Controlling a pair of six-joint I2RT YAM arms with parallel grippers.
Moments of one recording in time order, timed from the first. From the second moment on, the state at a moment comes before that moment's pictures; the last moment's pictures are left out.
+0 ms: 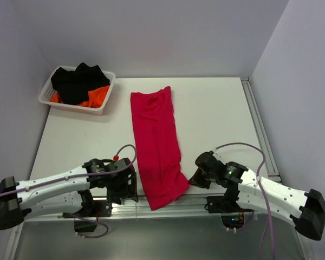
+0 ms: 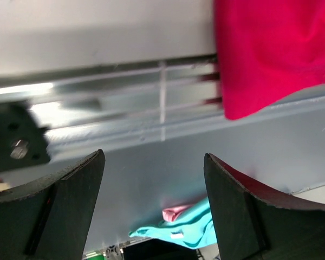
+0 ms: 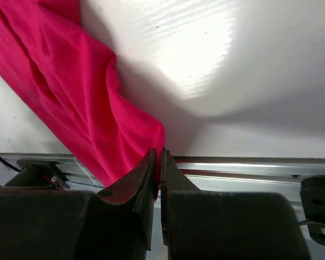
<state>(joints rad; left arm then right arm) -1.12 0.94 0.61 -0.96 0.14 -1.22 0.92 0.74 0.41 -0.73 0.05 1.44</state>
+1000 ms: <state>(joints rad) -1.37 1.40 0.78 -0.63 0.07 -1.28 0.94 0.62 0.36 -0.83 0.05 1.56</state>
